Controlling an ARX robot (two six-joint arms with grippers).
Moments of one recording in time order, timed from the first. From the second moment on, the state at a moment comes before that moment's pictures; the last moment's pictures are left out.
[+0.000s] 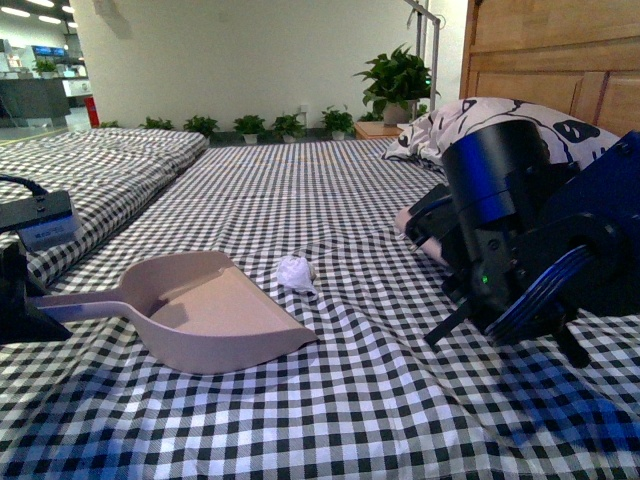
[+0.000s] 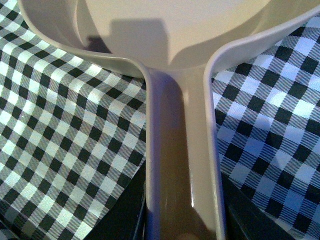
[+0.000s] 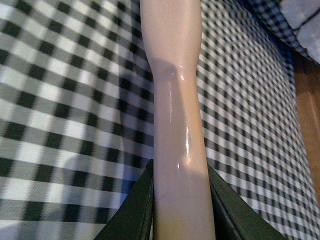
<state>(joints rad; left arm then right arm) 0.18 2.09 1.61 -0.62 0.53 1.19 0.49 2.05 1.22 0.26 0.57 -0.47</state>
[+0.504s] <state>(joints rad) 0.18 2.09 1.61 -0.62 0.53 1.19 0.59 1.90 1.15 -0.07 -0.09 -0.26</state>
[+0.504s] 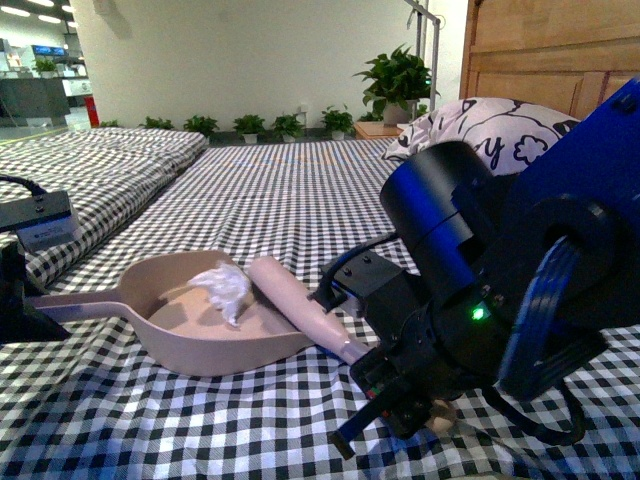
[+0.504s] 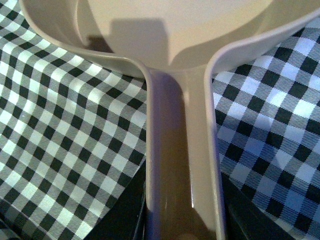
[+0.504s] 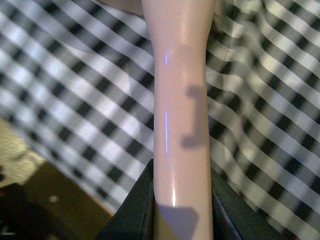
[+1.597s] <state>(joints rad) 0.19 1.68 1.14 0.29 0.59 0.42 0.00 1.04 0.83 -0.08 -0.15 -0.23</state>
